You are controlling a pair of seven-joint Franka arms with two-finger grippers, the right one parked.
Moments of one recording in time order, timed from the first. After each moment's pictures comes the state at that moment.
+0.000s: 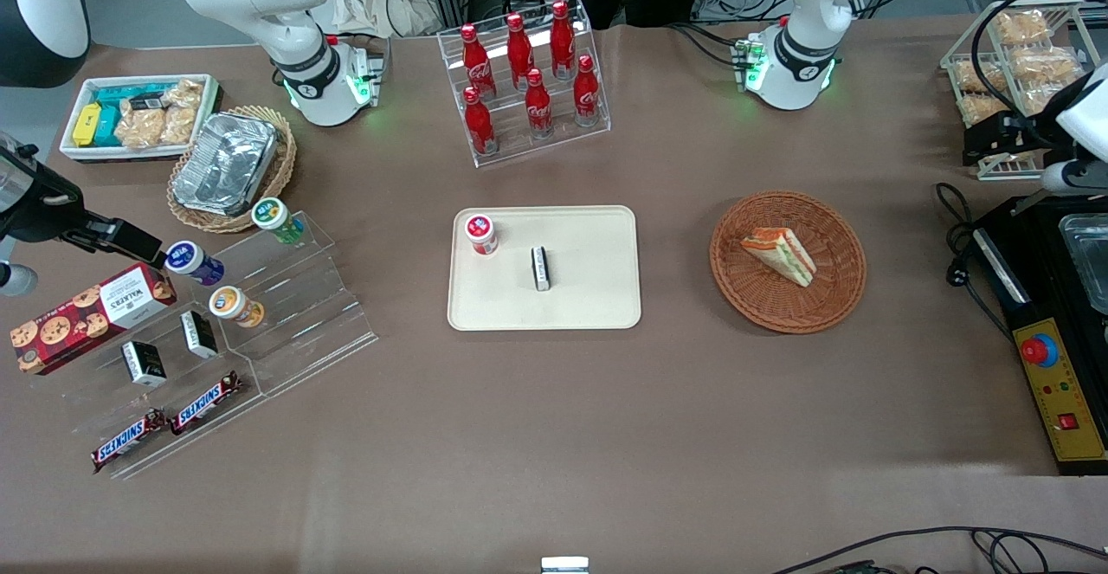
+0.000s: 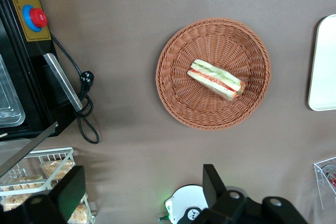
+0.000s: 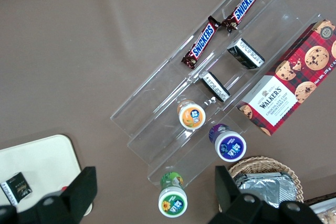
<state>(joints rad) -0.02 -0.08 0.07 -1.68 0.04 1.43 0.16</state>
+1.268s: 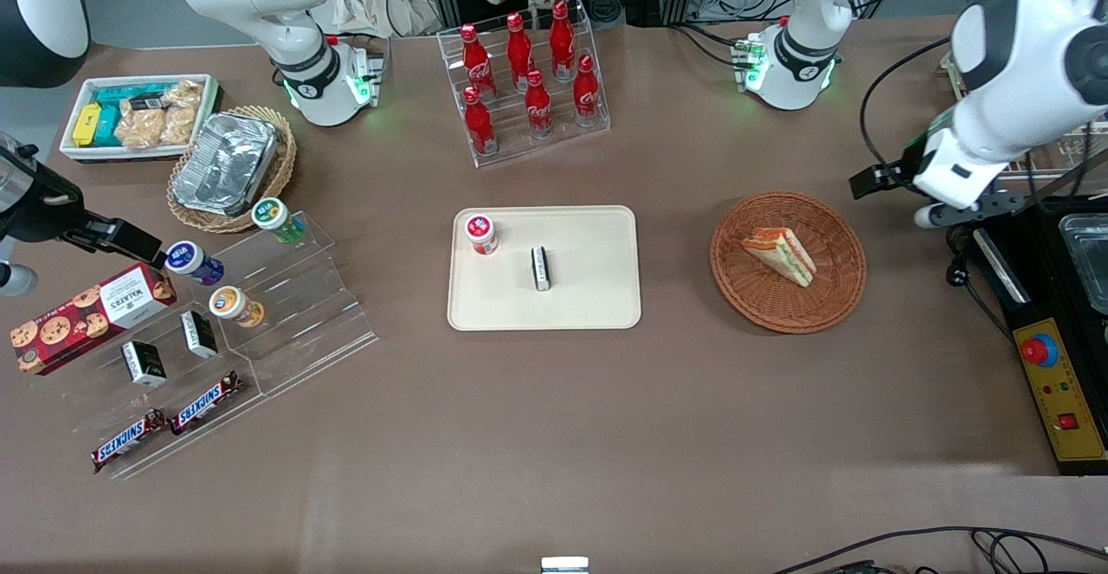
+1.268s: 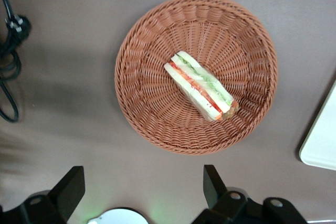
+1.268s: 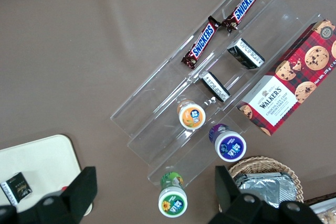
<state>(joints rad) 0.00 -0.21 -0.05 -2.23 -0.04 1.84 -0.27</state>
